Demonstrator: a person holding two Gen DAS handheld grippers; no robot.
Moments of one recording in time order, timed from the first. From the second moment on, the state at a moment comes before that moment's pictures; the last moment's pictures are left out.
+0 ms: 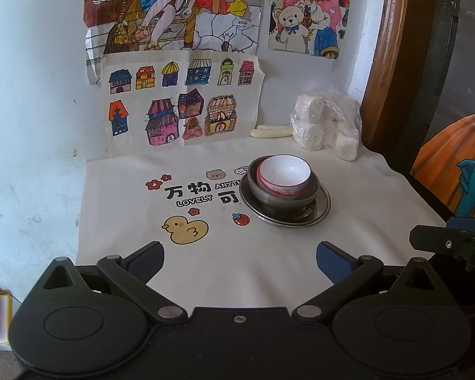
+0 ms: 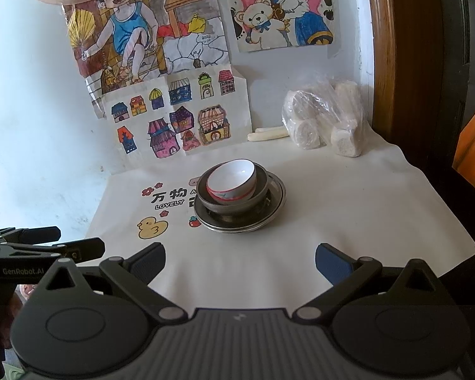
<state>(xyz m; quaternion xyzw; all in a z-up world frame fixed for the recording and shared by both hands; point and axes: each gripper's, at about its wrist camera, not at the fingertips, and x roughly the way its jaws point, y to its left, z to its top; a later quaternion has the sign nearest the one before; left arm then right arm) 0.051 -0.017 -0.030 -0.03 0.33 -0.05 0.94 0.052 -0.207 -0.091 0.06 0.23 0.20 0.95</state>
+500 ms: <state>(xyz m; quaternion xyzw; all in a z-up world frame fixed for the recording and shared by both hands) 0.052 -0.012 -0.030 -0.03 0.33 -0.05 0.94 0.051 -0.204 -0.091 0.06 0.23 0.20 0.95</state>
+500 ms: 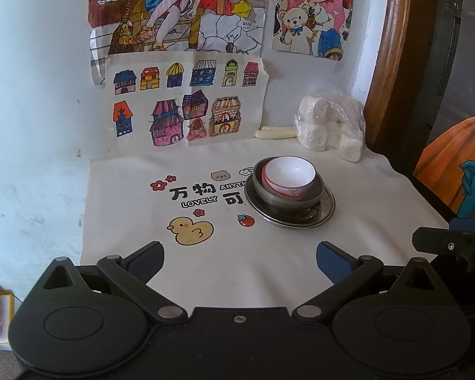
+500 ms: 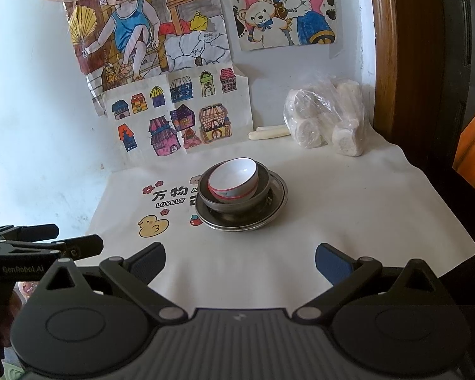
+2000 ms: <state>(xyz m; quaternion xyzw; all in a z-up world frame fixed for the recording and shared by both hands) 0.058 -0.012 -0.028 -0.05 0.33 -0.08 0.94 0.060 -0.211 -0.092 0.06 0.23 0.19 0.95</state>
